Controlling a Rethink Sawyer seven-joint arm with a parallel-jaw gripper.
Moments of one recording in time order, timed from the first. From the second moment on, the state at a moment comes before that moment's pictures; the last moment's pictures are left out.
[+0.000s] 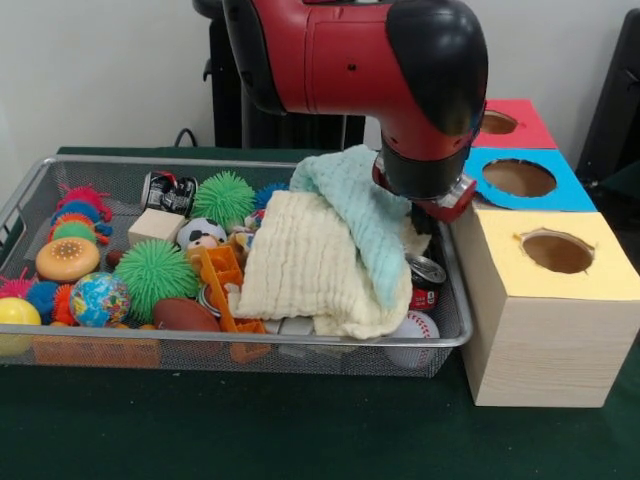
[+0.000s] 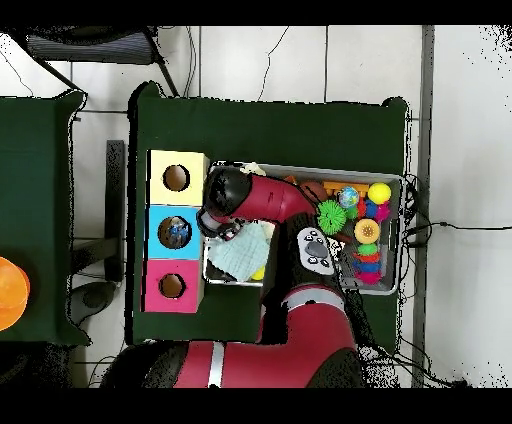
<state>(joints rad) -0.16 -0.37 0.03 1.42 0.09 0.98 2.26</state>
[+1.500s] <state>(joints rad) -0.21 -0.55 0.05 1.54 0.02 0.79 2.26</state>
